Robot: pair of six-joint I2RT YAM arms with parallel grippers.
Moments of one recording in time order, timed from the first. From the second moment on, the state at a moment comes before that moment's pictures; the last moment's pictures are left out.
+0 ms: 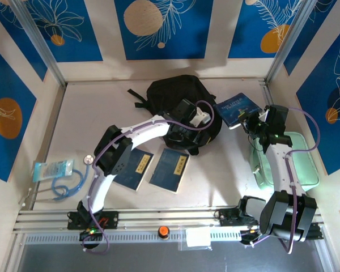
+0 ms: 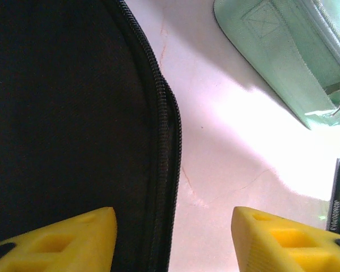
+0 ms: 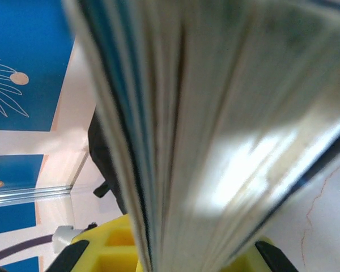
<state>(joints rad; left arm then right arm) -0.81 2.21 1.79 -0.46 0.56 -0.18 -0.23 1.13 0.84 -0.35 -0.48 0.86</state>
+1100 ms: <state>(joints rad) -0.81 2.34 1.96 -0.47 0.60 -0.33 -0.26 1.09 0.80 -0.37 -0.52 0.88</state>
